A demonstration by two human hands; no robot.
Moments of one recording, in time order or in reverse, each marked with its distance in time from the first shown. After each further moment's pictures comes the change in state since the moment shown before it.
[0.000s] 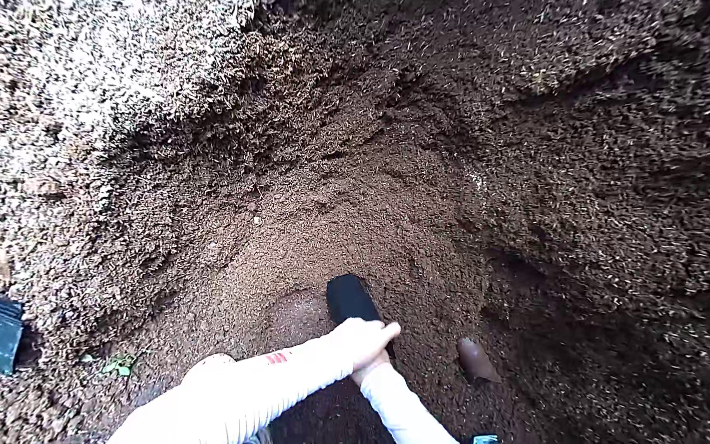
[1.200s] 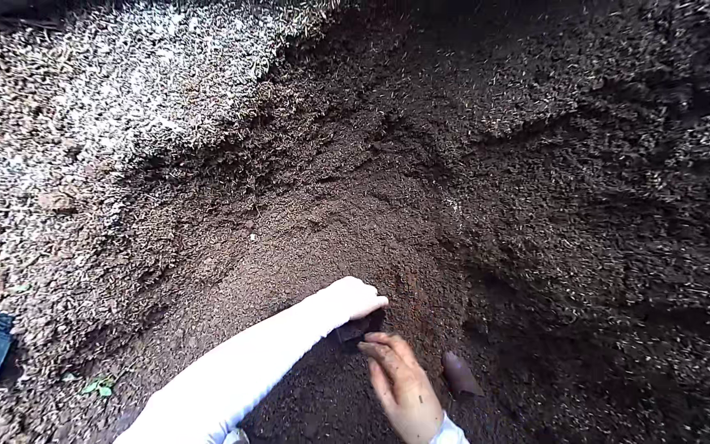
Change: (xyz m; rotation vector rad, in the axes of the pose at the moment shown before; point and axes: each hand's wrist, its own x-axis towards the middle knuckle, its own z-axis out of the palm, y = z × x) left_hand 0.024 -0.020 -0.082 0.270 0.004 0.039; right_hand -0.076 0.037 -0.028 0.196 0.972 -0.659
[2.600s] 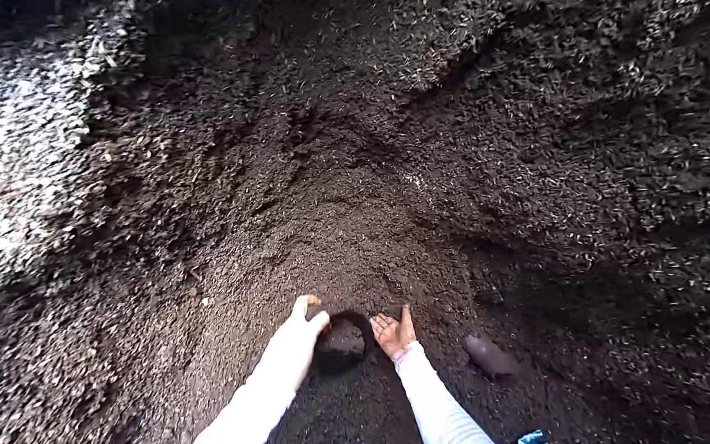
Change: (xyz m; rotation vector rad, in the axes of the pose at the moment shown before) left_hand -0.032 -0.009 0.001 -0.579 0.302 -0.560; right_hand 0.045 0.189 0.110 1.708 0.635 1.389
